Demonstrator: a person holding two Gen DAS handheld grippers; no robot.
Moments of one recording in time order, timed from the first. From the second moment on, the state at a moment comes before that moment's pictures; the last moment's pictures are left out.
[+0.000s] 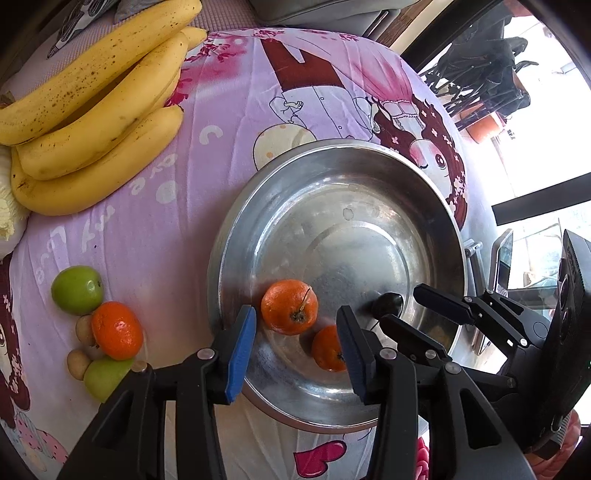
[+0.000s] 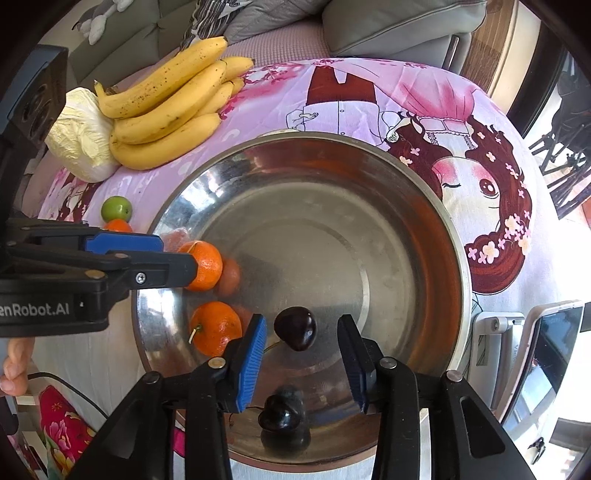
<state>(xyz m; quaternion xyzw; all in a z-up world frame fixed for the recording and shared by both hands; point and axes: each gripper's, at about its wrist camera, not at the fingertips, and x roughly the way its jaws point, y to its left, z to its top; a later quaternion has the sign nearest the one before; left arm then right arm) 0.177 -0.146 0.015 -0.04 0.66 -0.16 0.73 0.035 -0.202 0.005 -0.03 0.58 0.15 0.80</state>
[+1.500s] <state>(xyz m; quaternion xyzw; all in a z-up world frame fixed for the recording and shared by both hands) 0.088 -0.010 0.026 -0.04 0.65 -0.05 0.76 0.018 -0.169 0.028 -0.02 0.57 0.14 0.81</state>
